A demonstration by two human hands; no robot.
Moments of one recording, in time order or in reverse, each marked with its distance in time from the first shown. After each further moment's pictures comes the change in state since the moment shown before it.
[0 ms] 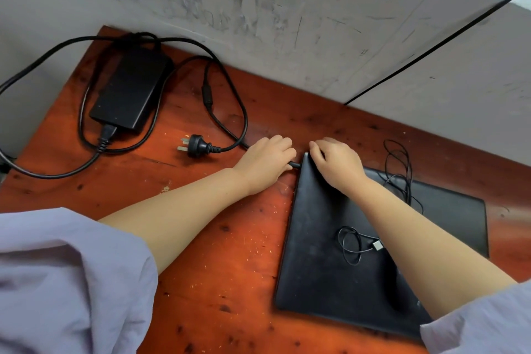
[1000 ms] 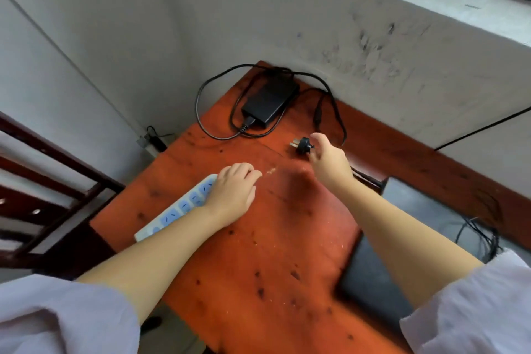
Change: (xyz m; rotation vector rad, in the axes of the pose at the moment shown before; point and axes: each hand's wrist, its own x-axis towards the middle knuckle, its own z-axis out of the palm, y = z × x) left_hand -0.242 -0.015 -0.027 0.083 0.237 -0.653; right_hand -0.013 -0.179 0.021 0.337 -0.101 -0.098
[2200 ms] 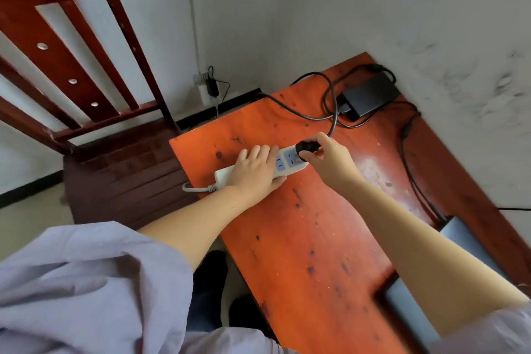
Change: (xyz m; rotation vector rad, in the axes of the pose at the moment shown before) left_hand -0.088 -0.078 0.023 0.083 0.033 -0.381; right_hand -0.053 -0.134 0.086 -0.136 -0.374 -0.320
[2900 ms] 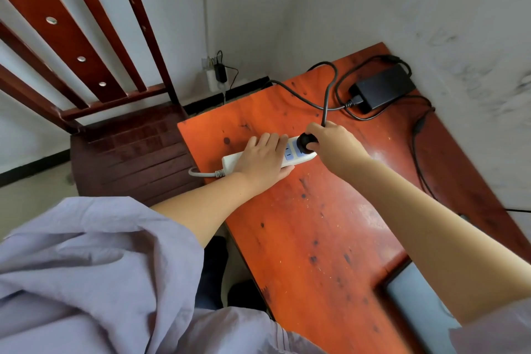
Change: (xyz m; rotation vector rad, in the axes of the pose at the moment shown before) left_hand -0.001 0.001 0.002 0.052 0.037 0.021; right_hand 0.009 -0.026 -0.006 -0.588 -0.183 -0.182
